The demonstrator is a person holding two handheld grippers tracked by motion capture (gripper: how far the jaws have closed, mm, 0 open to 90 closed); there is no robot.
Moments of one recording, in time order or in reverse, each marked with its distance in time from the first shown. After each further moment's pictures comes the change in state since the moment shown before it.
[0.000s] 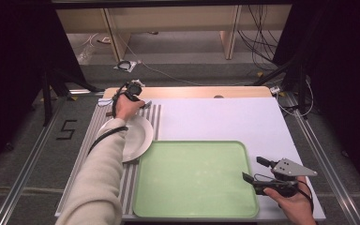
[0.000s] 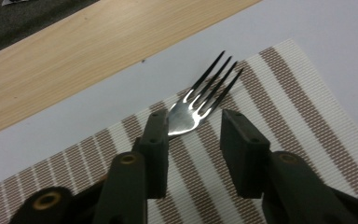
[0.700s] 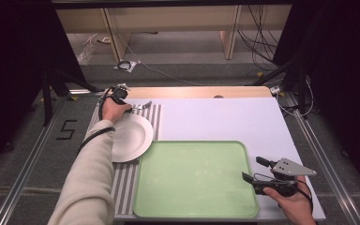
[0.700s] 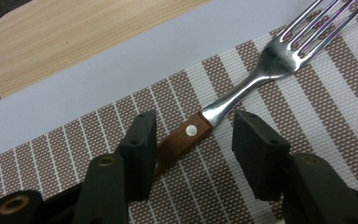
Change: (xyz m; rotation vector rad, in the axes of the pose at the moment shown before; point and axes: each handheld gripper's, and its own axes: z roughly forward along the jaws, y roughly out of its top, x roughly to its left) left arm 0.038 -0.029 0.011 0.067 0.058 -0.030; right arm 0.000 0.000 0.001 0.006 0.001 0.012
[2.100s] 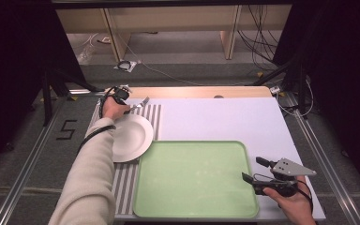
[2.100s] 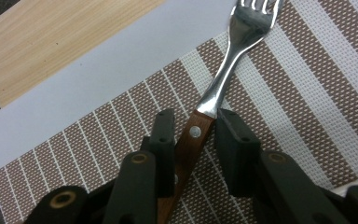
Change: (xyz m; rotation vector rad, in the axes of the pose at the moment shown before) left arm -0.001 0.004 0.003 0.068 -0.004 0.114; right arm 0.000 0.000 0.000 0.002 0.003 -0.005
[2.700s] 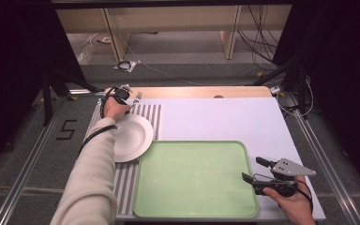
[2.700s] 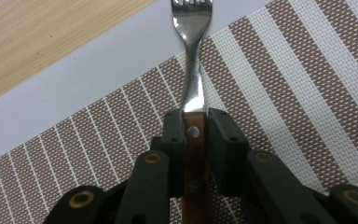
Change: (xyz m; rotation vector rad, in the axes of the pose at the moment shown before) left arm -0.002 0.001 0.001 0.012 -0.003 -0.032; right arm 0.000 0.000 0.001 -0.004 0.000 -0.002
